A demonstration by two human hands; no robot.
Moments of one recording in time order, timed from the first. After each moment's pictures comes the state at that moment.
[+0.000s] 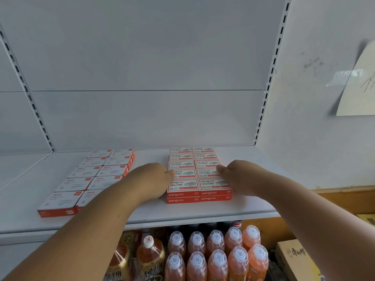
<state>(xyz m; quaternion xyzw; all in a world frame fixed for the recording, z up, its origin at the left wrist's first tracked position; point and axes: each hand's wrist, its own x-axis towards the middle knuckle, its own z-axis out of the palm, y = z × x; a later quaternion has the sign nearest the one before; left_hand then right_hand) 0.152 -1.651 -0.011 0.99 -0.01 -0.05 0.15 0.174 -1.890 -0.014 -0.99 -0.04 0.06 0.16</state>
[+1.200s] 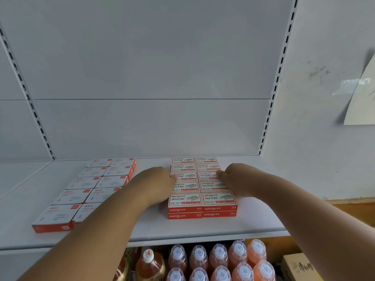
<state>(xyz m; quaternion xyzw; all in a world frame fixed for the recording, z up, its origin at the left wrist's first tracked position) 0.185 -1.651 -0.016 0.99 -0.01 -0.02 0.14 0.215 -1.883 -0.013 -0.99 -0.08 0.05 0.07</state>
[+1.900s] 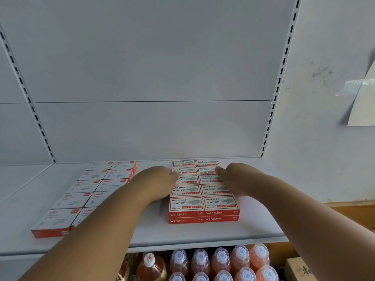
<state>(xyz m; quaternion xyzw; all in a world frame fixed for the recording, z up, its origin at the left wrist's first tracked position) 0.203 -1.649 -0.016 0.99 0.02 -0.03 0.14 0.237 -1.880 -0.022 -0.99 -0.02 0.03 0.12</state>
